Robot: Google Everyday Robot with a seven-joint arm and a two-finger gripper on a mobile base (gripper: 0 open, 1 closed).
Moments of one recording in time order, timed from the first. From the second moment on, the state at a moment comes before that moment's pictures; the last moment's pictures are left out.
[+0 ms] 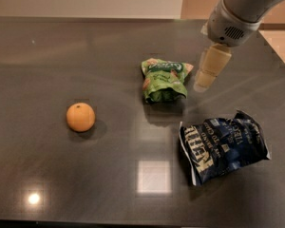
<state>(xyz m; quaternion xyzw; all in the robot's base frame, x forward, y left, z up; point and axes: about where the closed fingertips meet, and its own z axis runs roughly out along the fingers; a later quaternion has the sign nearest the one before) 0.559 -0.152 0.949 -0.61 0.76 0.00 0.20</state>
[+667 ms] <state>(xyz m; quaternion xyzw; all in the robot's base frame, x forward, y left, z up) 0.582 -0.102 0.922 -0.63 0.75 0.05 0.20</state>
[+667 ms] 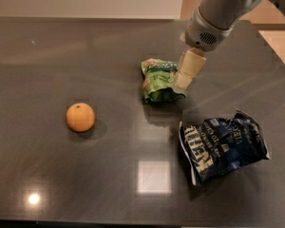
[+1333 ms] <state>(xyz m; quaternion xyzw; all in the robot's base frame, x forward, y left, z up) 0.585 -0.072 0.897 -0.64 0.74 0.07 0.20</state>
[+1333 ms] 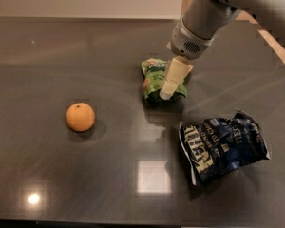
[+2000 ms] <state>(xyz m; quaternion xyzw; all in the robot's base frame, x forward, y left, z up) 0.598 -0.071 0.868 -0.64 0.75 0.05 0.18</state>
